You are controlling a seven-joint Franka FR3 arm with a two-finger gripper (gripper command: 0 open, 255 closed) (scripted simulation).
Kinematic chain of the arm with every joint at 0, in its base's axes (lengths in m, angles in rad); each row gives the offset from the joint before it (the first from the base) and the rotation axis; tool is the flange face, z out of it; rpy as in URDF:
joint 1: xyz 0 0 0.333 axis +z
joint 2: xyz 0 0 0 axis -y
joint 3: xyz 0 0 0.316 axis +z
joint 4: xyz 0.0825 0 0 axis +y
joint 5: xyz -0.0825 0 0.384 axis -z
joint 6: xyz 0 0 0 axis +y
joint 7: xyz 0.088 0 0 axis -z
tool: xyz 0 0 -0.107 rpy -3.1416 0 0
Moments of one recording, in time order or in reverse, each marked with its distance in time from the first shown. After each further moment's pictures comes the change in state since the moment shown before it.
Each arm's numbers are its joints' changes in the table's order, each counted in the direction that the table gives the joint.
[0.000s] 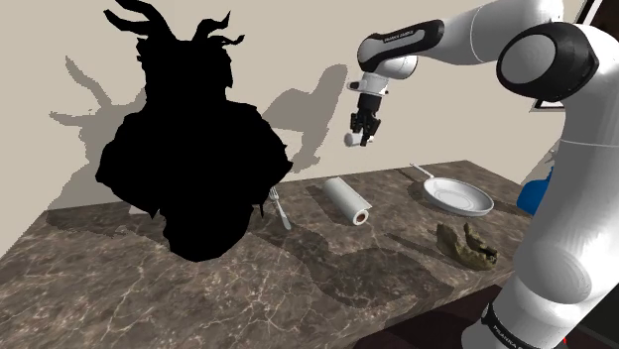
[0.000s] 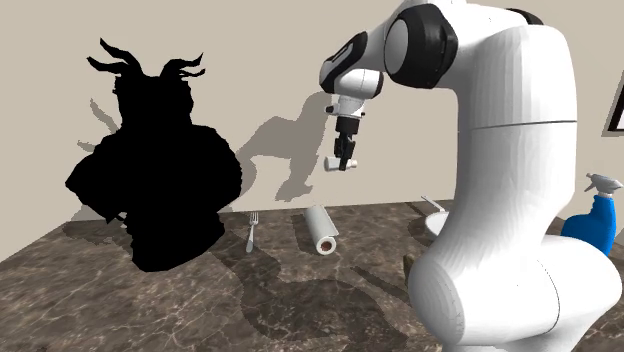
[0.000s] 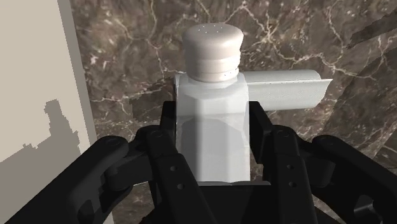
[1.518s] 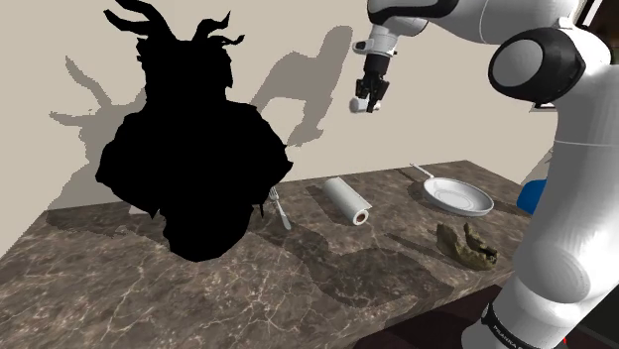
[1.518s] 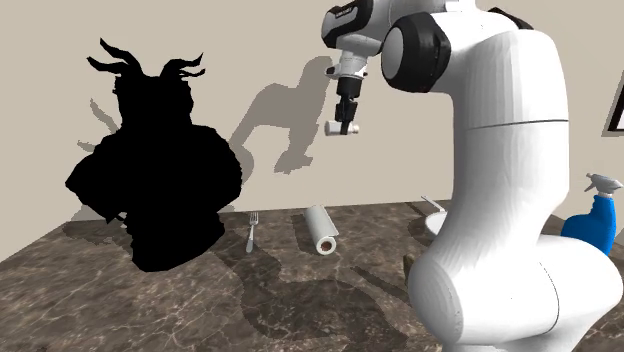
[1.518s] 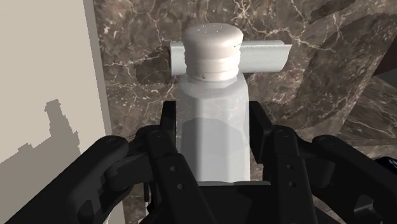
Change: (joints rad) arm -0.011 -0.040 -0.002 -0.362 -0.001 0.318 0.049
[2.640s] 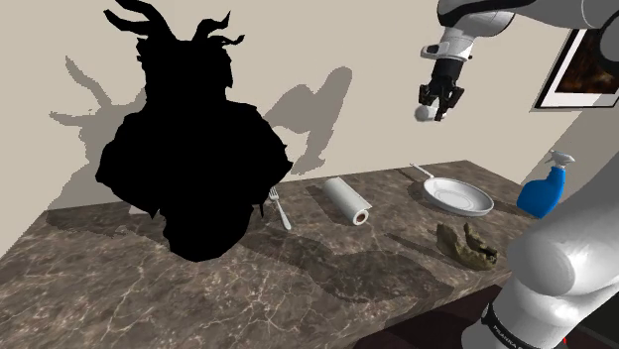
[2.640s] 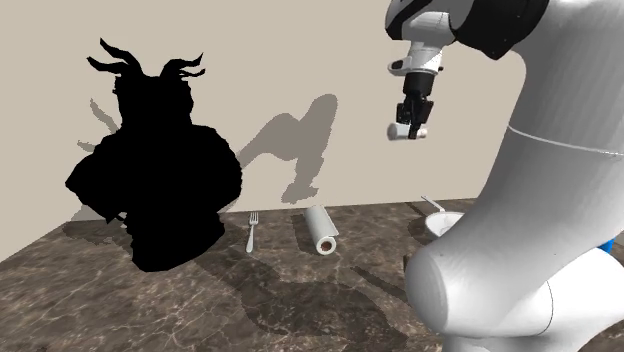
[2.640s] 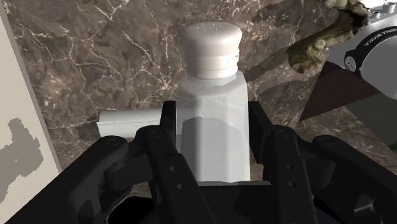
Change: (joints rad) arm -0.142 0.411 -0.134 0.494 0.079 -0.041 -0.287
